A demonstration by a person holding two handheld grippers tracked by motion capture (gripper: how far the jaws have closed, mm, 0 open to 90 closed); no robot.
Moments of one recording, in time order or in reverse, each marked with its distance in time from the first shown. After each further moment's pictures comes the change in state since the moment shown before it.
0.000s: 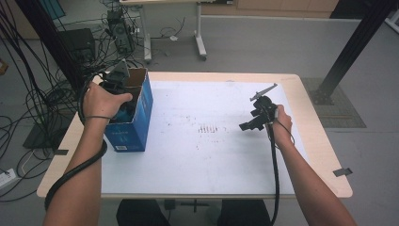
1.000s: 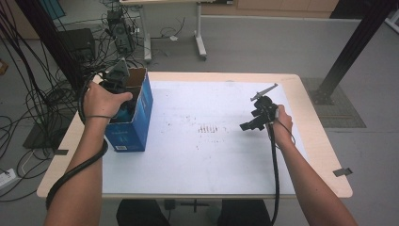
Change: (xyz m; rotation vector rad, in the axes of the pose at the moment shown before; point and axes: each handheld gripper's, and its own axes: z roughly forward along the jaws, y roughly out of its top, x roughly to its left) left arm 0.000 0.001 -0.002 -0.013 -0.009 -0.010; right arm -0.002 -0.001 -0.001 0.002 -0.001 0.002
